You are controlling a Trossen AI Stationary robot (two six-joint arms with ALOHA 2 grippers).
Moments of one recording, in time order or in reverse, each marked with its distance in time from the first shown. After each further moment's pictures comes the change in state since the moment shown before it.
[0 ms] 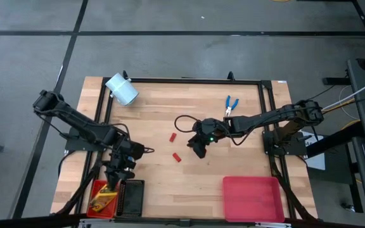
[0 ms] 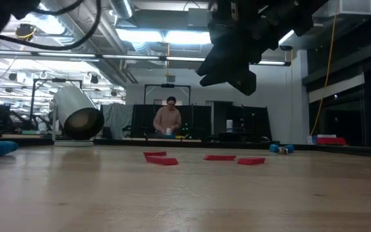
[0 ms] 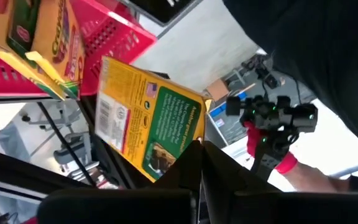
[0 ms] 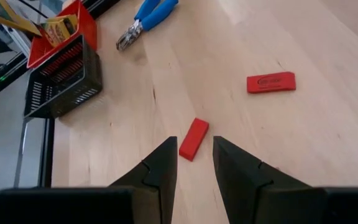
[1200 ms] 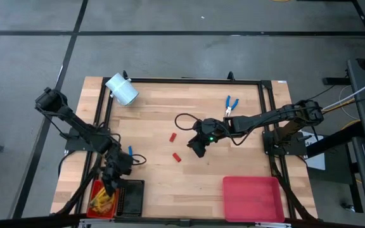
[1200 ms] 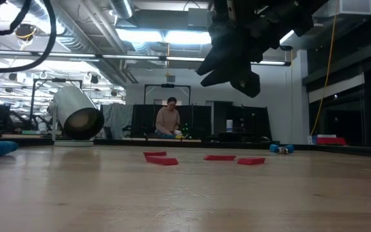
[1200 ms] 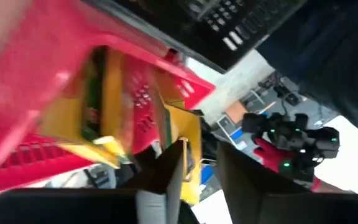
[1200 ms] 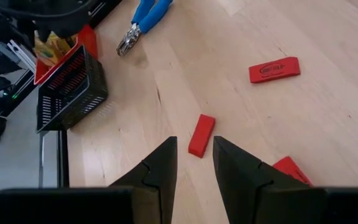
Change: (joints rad) left arm -0.201 -0.001 -0.245 0.376 -0.238 -0.090; right arm 0.001 0.000 0.000 -0.002 -0.013 0.121
